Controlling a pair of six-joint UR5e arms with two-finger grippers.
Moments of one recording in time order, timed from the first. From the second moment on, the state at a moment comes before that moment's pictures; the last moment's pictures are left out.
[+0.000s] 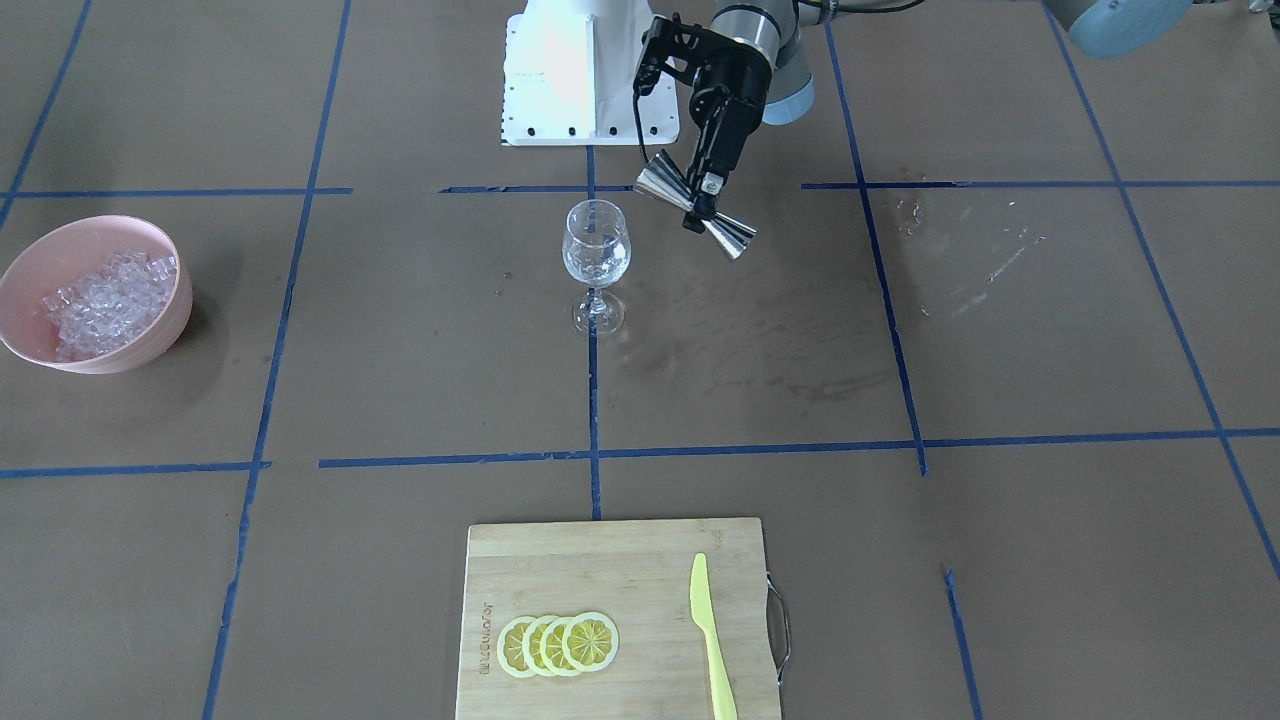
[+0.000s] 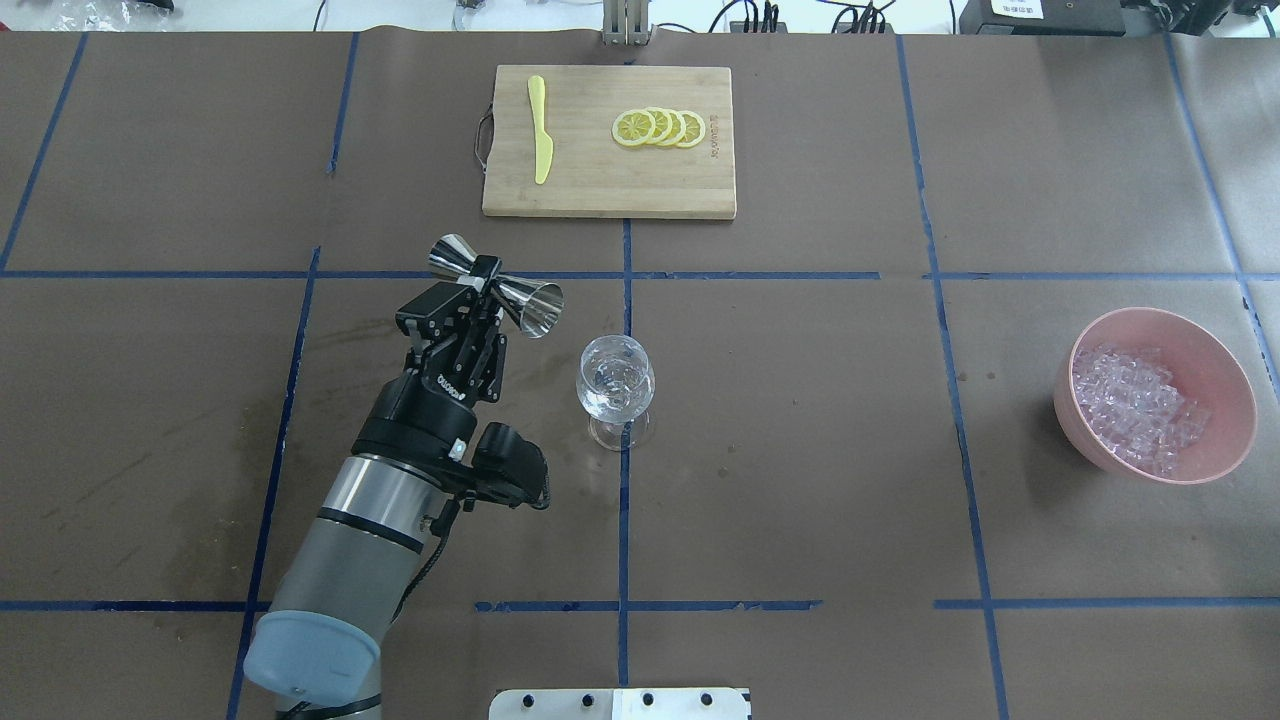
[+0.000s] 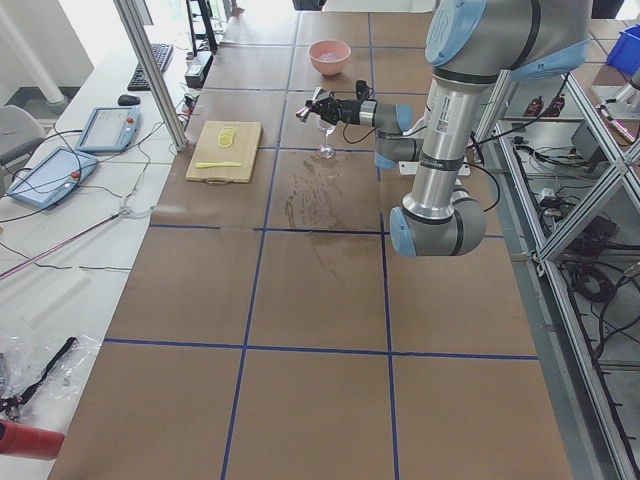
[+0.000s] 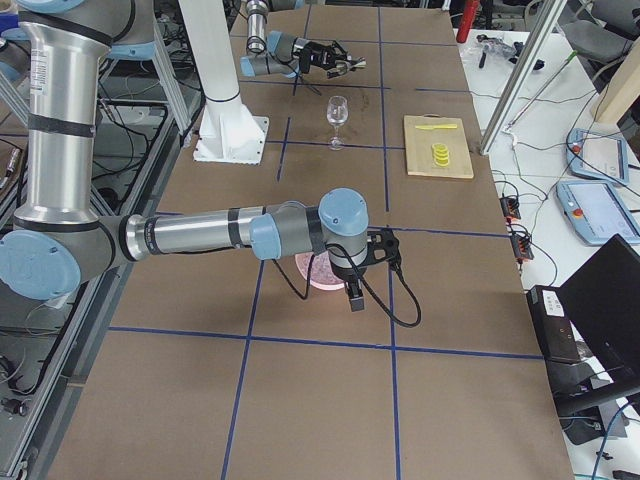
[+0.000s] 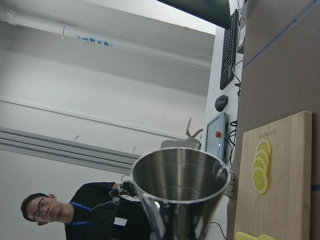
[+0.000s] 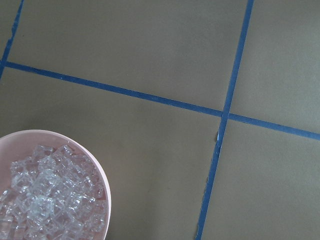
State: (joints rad) left arm -0.17 -2.00 -1.70 -2.97 -0.45 0.90; right arm 1.54 -1.71 1.85 -1.50 2.39 -0.05
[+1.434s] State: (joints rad) left arm -0.17 -1.27 -1.80 -3.55 -0.78 0.19; right arm 1.54 -1.71 1.85 -1.49 2.39 -0.05
